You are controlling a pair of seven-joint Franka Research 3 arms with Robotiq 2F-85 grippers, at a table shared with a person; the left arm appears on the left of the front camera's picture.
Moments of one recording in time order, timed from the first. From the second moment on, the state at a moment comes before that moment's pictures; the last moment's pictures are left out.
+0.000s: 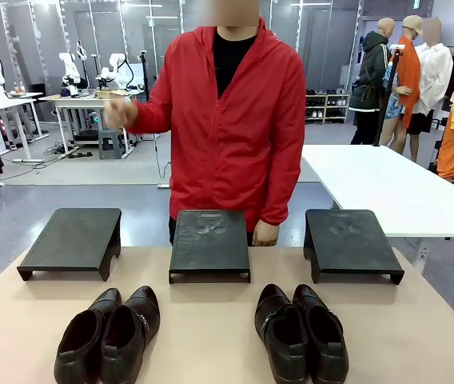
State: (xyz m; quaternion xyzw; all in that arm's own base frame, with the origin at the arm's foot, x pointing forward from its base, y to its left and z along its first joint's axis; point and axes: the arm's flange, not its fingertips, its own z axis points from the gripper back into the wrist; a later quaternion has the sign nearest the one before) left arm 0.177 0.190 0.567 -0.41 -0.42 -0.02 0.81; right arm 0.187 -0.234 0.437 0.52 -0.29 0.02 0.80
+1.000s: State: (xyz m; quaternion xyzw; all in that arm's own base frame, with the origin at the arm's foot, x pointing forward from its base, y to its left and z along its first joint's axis) left arm 0.177 0.190 0.567 -0.41 -0.42 -0.02 0.81; right arm 0.186 -0.234 0.436 0.52 -0.29 0.02 0.80
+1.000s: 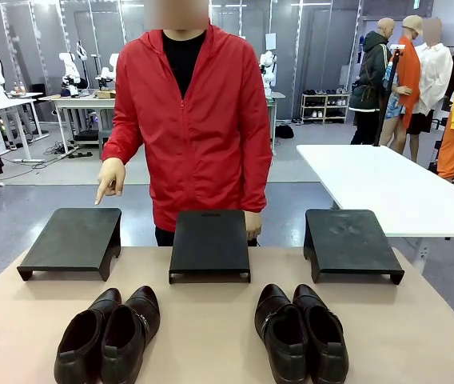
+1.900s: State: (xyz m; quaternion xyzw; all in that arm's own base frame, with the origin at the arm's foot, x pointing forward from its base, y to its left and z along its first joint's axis) left arm 0.177 0.190 0.567 -0.41 -0.42 -0.02 0.81; right arm 0.186 -0.234 0.436 0.52 -0.29 0.02 0.80
